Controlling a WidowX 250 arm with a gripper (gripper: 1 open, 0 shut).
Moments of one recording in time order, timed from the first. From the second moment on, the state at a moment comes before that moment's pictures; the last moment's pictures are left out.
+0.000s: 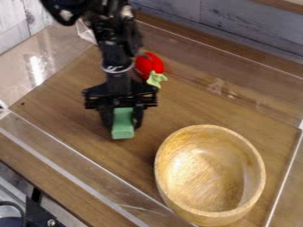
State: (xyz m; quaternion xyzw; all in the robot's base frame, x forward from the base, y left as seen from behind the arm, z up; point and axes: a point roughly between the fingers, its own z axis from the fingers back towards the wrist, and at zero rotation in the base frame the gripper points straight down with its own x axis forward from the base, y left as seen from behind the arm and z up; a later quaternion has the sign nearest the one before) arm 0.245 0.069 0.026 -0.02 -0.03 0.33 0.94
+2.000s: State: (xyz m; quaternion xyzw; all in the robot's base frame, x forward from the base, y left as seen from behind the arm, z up) arm 0.238 -0.018 0.105 -0.03 -0.05 0.36 0.93
